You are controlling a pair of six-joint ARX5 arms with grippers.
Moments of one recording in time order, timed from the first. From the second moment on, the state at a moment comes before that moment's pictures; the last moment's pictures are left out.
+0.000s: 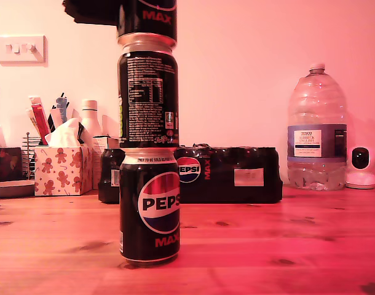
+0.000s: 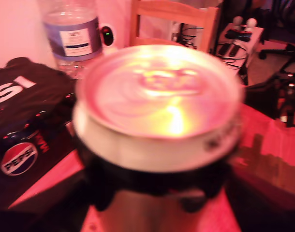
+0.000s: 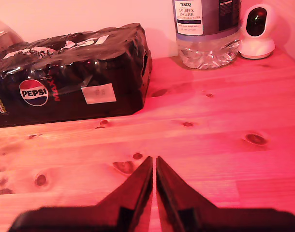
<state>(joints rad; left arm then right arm) -0.62 1.15 0.96 -0.20 0.43 0.12 0.25 0.50 0.09 0.19 0.16 0.18</state>
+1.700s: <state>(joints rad) -0.63 1.15 1.09 -0.03 0.28 0.11 0.25 0.50 0.09 0.19 0.14 0.18</state>
